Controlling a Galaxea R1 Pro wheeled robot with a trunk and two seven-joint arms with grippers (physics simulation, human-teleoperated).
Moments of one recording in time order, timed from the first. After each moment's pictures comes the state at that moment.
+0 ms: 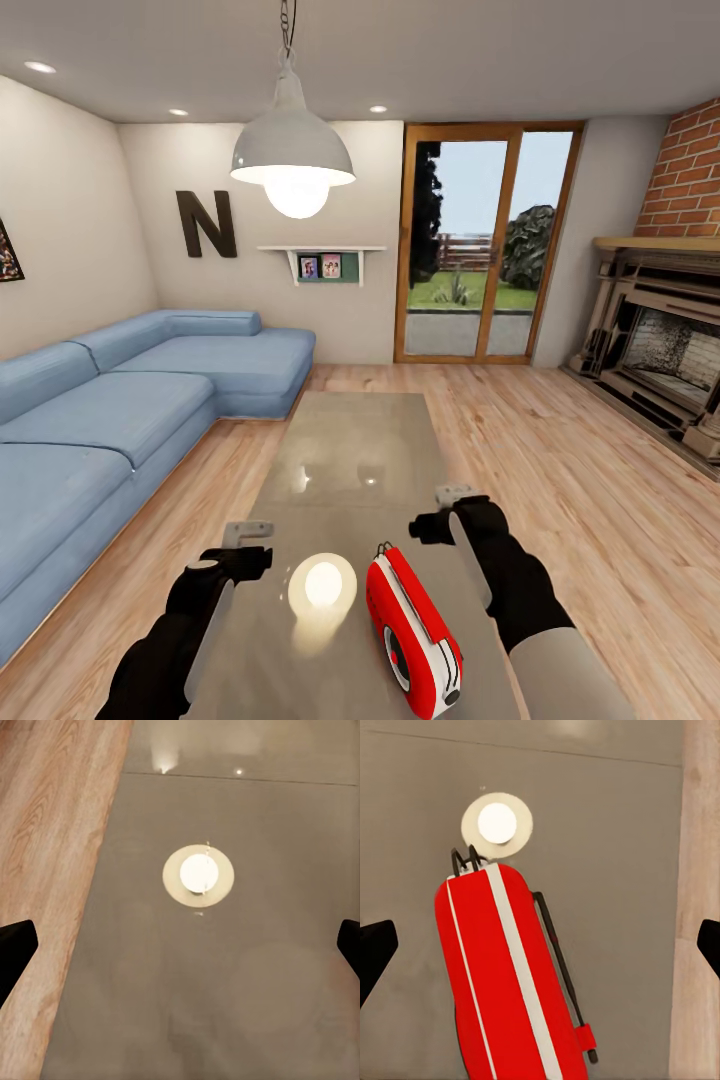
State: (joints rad) left arm -0.34 -0.06 -0.02 -1.26 0.00 0.71 0.14; right arm -0.59 0.11 0.10 -1.10 -0.04 0.98 -0.06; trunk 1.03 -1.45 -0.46
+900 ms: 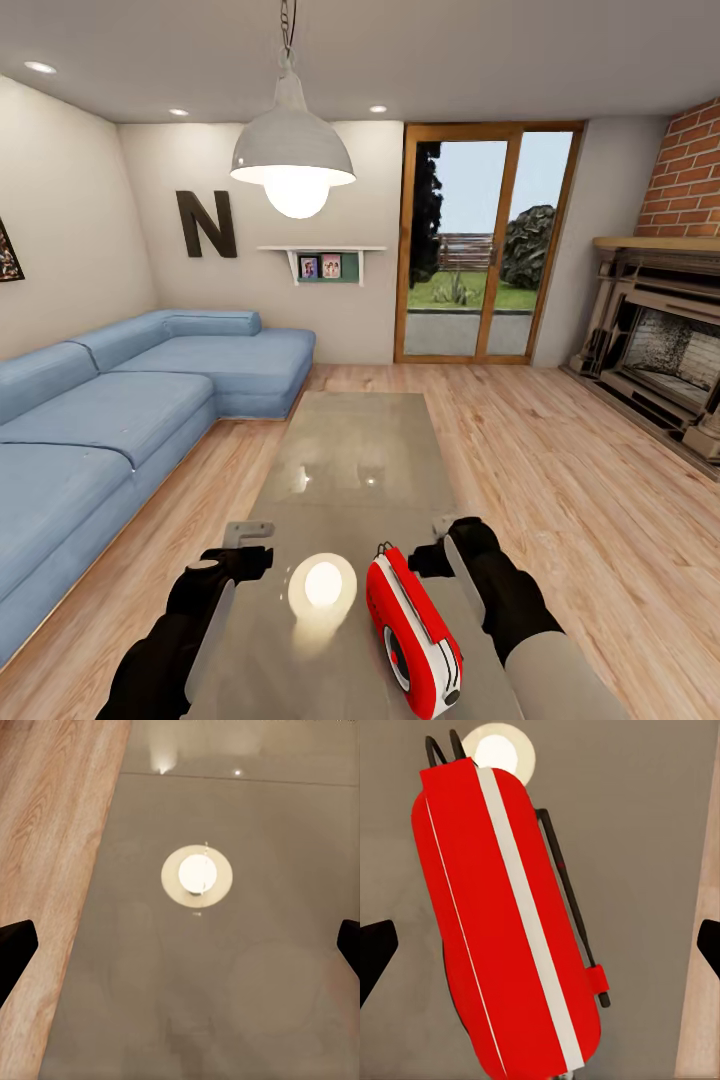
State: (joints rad) left arm -0.34 -0.06 -0.02 -1.26 0.00 0.70 0.14; right arm -0.59 0.11 0.10 -0.91 -0.04 0.96 -0.05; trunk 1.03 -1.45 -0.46
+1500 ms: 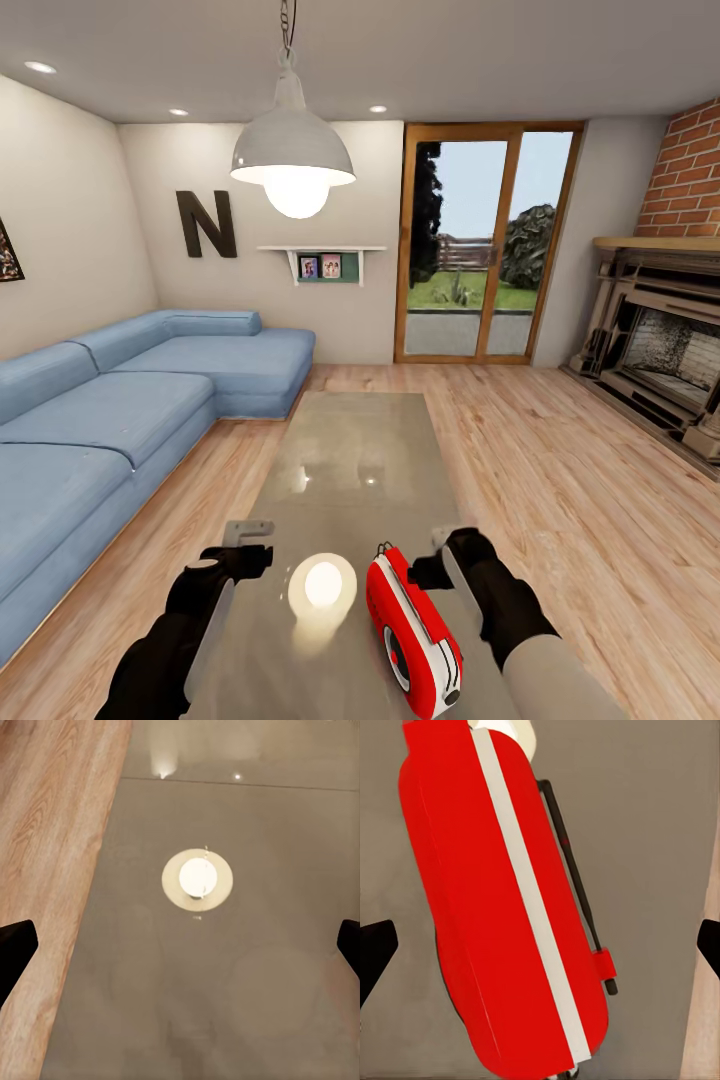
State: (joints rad) left arm -0.34 -0.06 -0.02 -1.26 0.00 0.70 0.14; right arm -0.59 0.12 0.10 -0.83 -0.04 0.92 -0.05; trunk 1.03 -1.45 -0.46
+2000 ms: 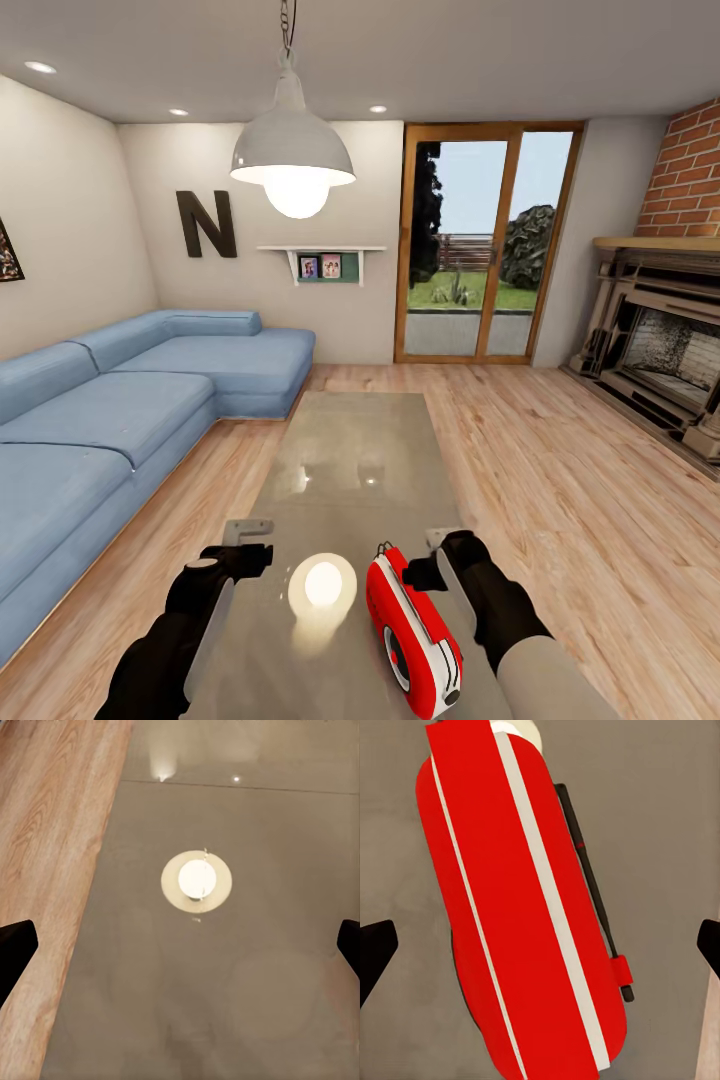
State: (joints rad) left arm -0.34 -0.06 -0.02 -1.27 0.00 0.70 0.14; right arm -0.59 0.13 0.10 -0.81 -0.03 0.89 -0.06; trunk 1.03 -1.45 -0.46
